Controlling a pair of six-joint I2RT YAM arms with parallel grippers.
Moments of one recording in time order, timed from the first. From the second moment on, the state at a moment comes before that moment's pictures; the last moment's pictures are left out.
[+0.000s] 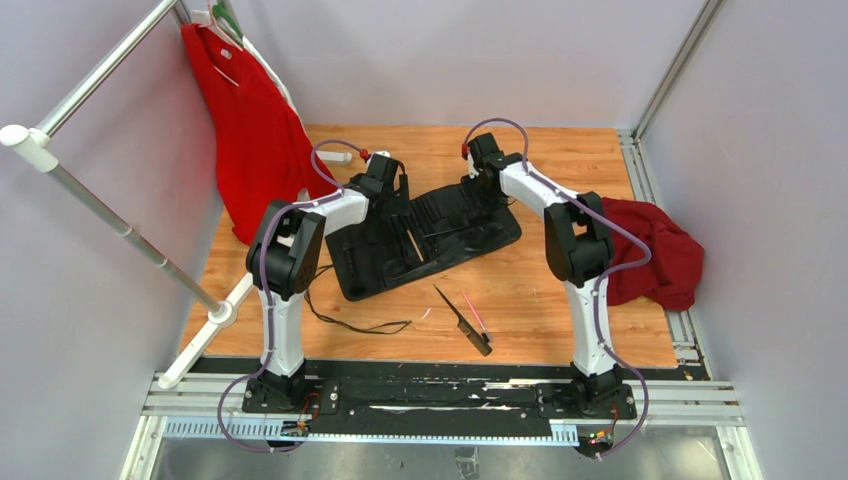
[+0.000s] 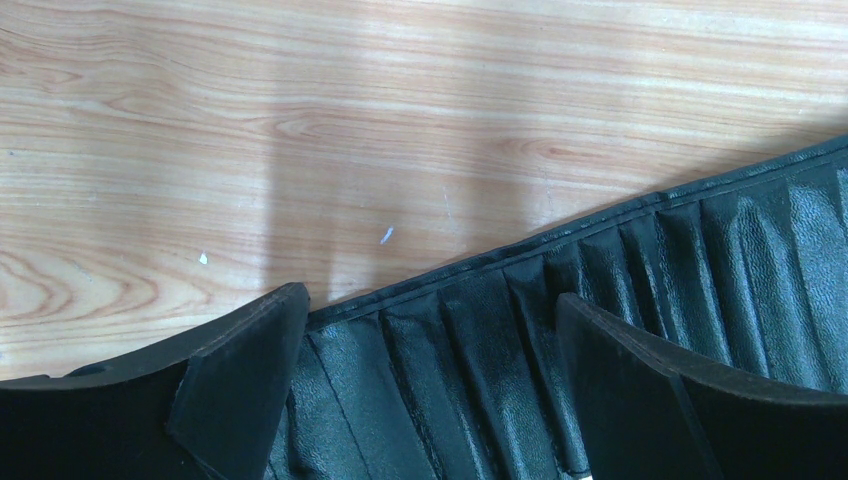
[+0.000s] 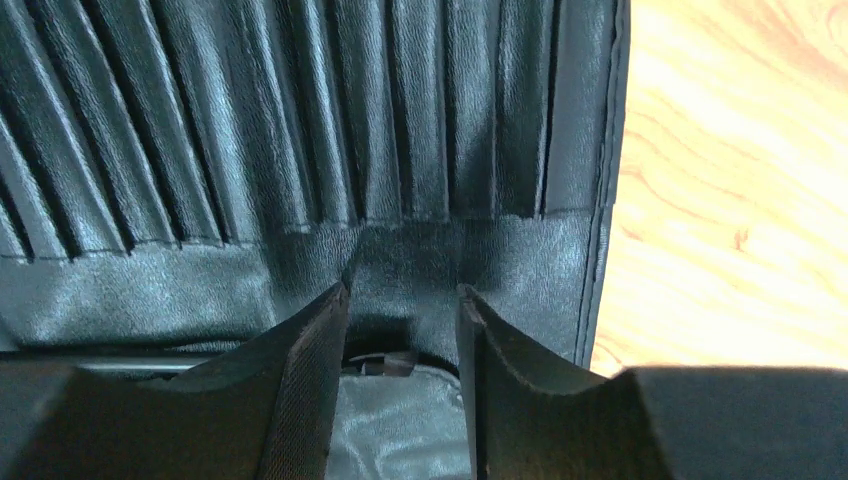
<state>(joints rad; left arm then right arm) -0.40 2.05 1.36 -0.16 -0.25 -0.39 0.40 2.25 1.81 -0.69 0.05 0.00</state>
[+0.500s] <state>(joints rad) -0.40 2.05 1.36 -0.16 -0.25 -0.39 0.42 2.12 1.60 -0.59 0.03 0.02</state>
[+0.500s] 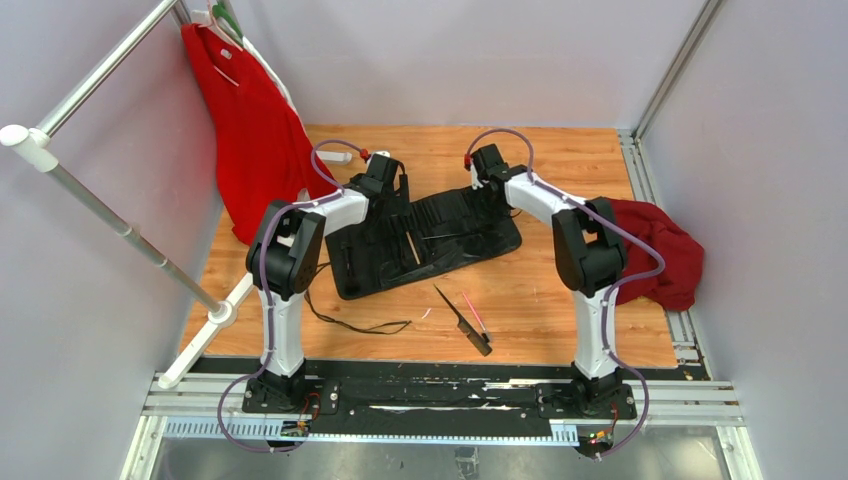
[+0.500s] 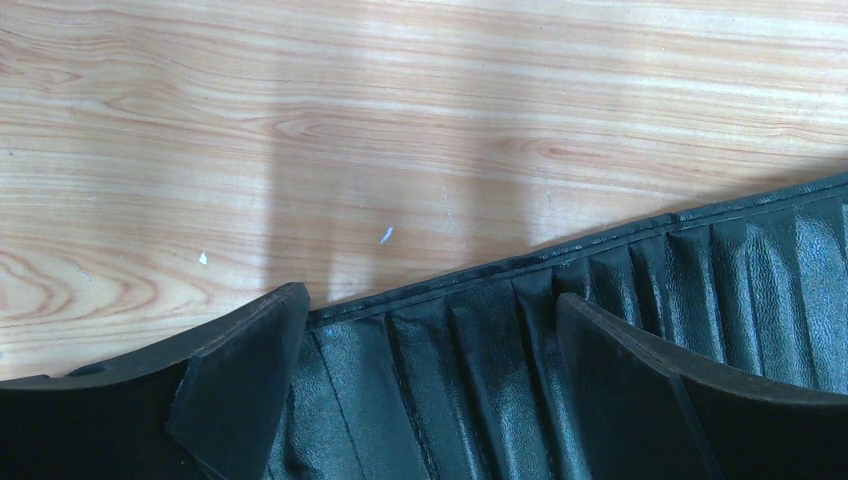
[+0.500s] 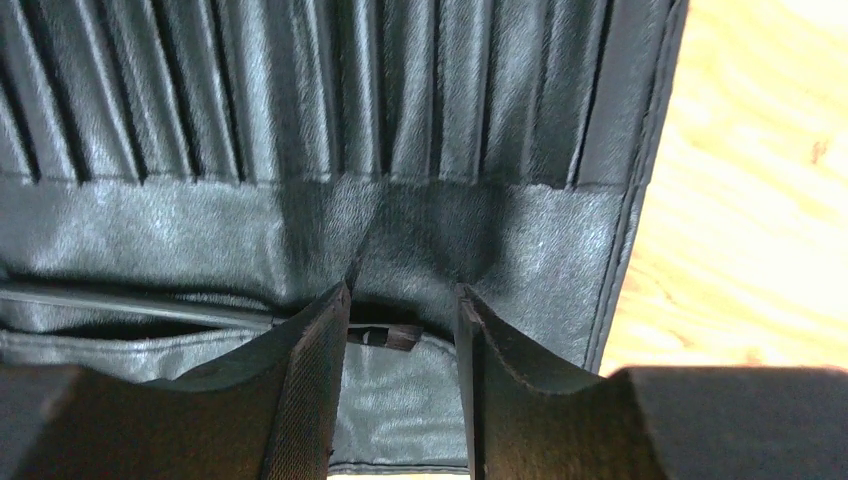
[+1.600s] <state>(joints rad) -0.40 2.05 1.36 -0.16 -0.25 -0.39 0.51 1.88 1.46 -0.62 -0.06 -0.12</state>
